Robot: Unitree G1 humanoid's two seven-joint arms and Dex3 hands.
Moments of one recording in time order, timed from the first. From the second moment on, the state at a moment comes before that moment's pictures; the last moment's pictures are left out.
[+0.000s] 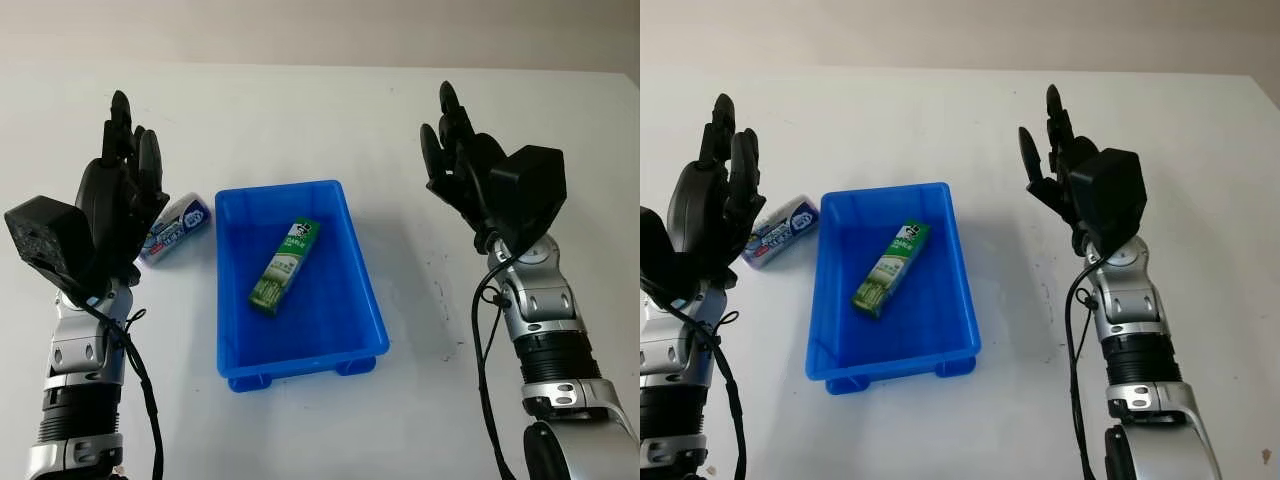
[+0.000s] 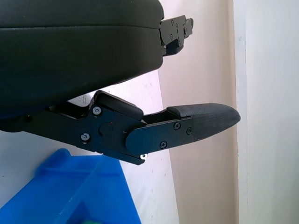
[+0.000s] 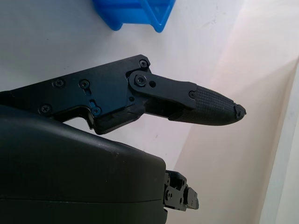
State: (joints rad) left arm -0.40 0.30 0.26 0.17 -0.19 0.01 -0.14; right arm -0.60 -0.30 -0.09 0.36 0.04 0.10 0.15
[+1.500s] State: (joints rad) left arm -0.58 0.77 -0.21 0.02 0.64 0.64 -0.50; right arm -0.57 -0.24 -0.13 0.38 0.07 0.04 0.14
